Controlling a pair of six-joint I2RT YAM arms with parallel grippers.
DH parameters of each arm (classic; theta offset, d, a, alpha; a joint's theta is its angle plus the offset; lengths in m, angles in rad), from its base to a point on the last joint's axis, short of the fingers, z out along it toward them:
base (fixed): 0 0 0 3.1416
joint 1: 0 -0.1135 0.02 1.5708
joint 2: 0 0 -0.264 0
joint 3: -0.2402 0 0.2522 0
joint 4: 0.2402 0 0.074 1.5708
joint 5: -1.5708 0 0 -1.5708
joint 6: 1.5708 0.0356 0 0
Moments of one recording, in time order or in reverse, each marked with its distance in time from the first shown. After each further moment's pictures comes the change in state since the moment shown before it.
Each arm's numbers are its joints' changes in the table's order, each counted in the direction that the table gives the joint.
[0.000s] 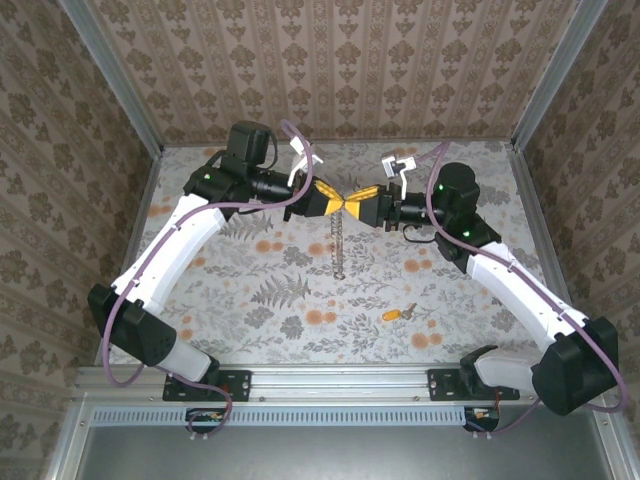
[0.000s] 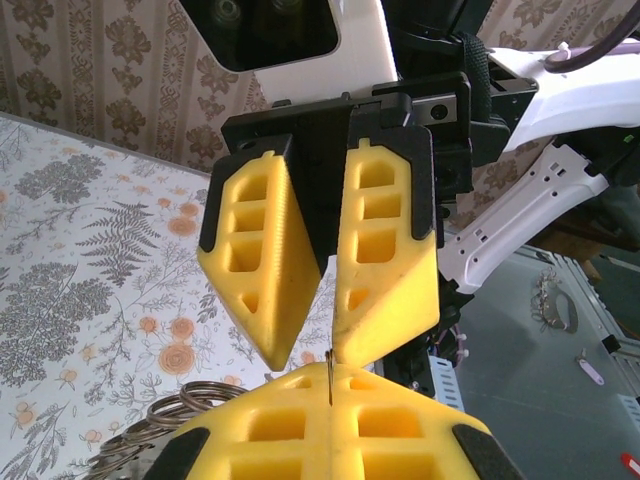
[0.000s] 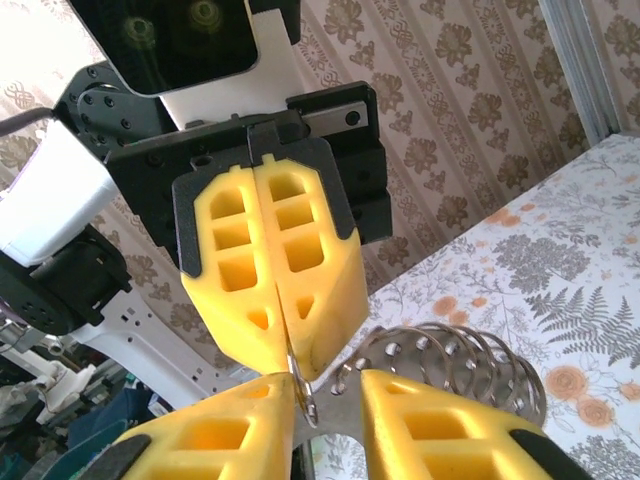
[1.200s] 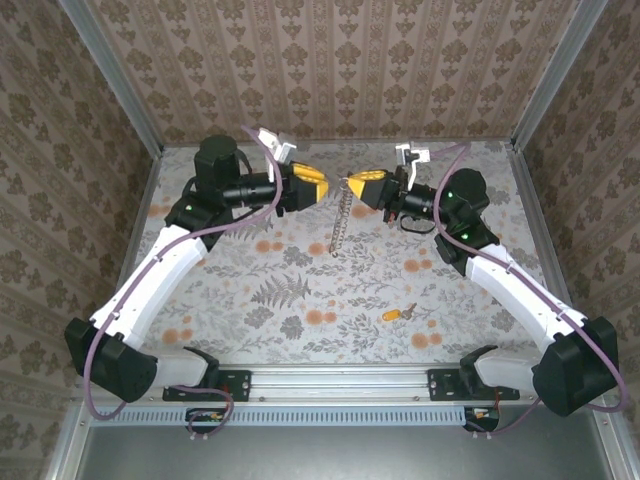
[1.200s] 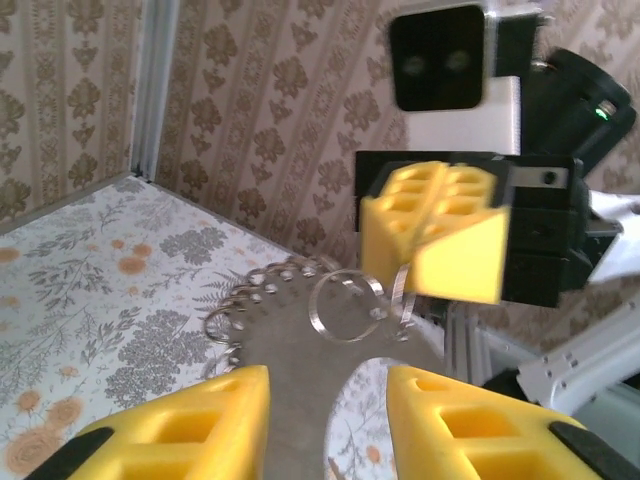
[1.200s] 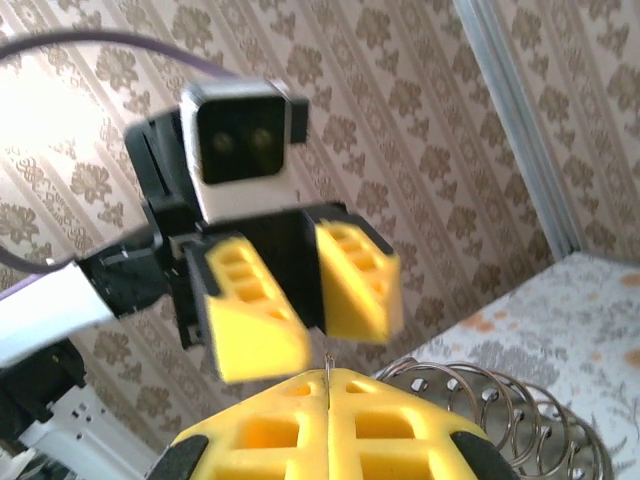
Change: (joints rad) left arm -0.043 -0.212 0.309 -0.546 0.240 -0.439; right arm -0.005 -0.007 0.032 -0.307 -0.163 0.115
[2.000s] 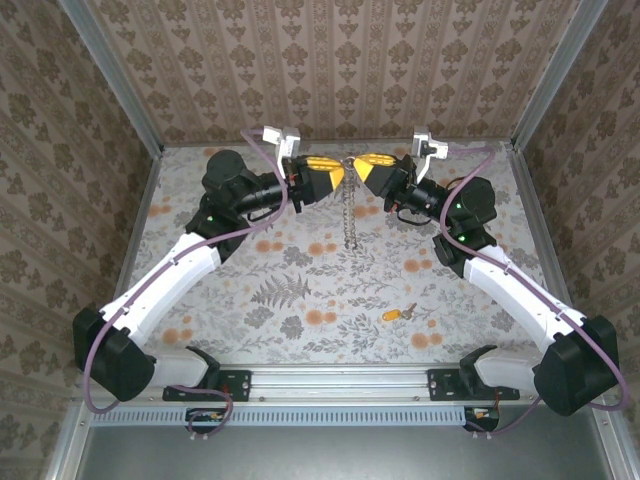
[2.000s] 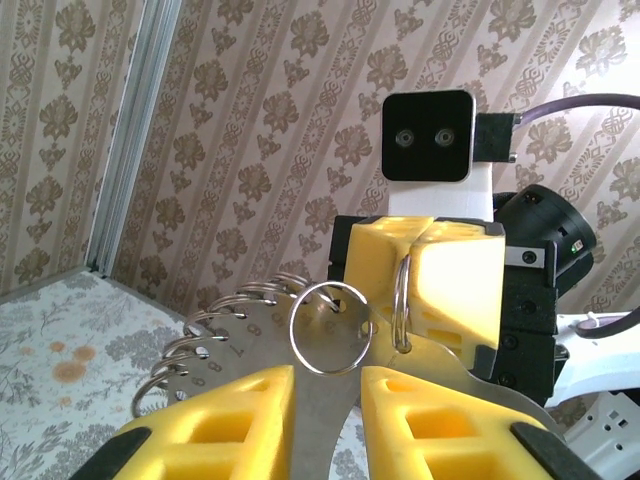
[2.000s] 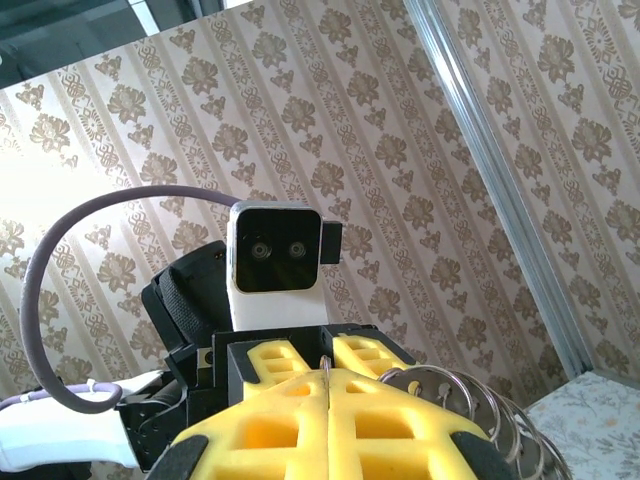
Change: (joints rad) left arm 0.105 0.006 0.106 -0.458 0.113 -0.282; right arm -0.030 0.000 0.009 -0.235 -0.141 0.100
